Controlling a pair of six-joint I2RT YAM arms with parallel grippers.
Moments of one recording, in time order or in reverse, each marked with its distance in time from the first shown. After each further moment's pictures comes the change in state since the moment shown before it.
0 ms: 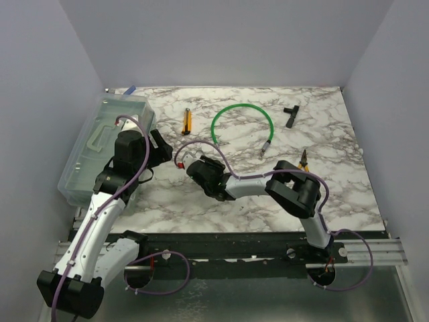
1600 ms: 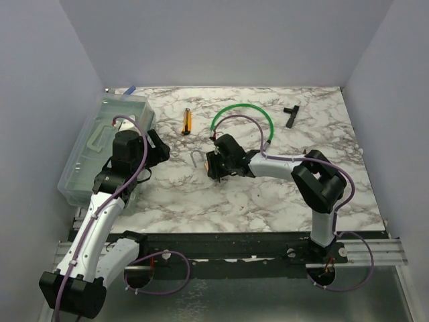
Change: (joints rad) left arm 0.042 -0.002 -0.008 -0.003 0.010 0.000; right arm -0.275 -0.158 -0.048 -0.209 -0.794 0.777
